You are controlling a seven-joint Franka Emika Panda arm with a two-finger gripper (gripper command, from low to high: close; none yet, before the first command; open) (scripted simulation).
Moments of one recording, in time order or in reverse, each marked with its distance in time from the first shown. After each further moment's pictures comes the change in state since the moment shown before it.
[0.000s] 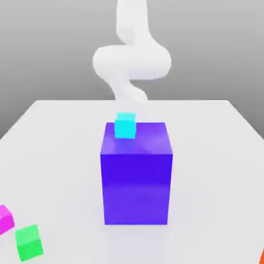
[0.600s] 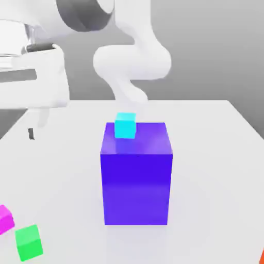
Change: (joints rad) arm -0.096 0.659 -0.300 -0.023 0.214 0.194 -0.157
